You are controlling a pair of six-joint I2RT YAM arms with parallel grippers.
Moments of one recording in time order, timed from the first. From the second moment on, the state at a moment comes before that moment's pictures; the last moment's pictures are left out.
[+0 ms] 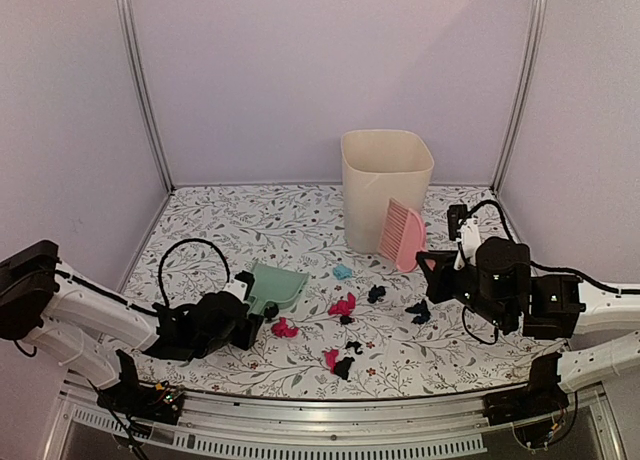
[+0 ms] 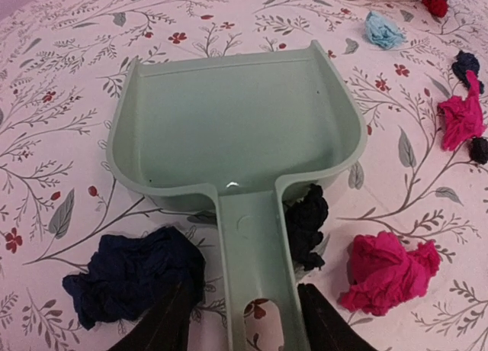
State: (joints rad) left arm -1.06 1.39 0.35 0.25 -0.54 -0.49; right arm 1.16 0.94 0.63 -0.06 0.64 0.50
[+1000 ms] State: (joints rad) left arm -1.06 1.16 0.52 0.01 -0.60 -0.43; right arm 1.10 0.94 0.62 -0.11 0.57 0.48
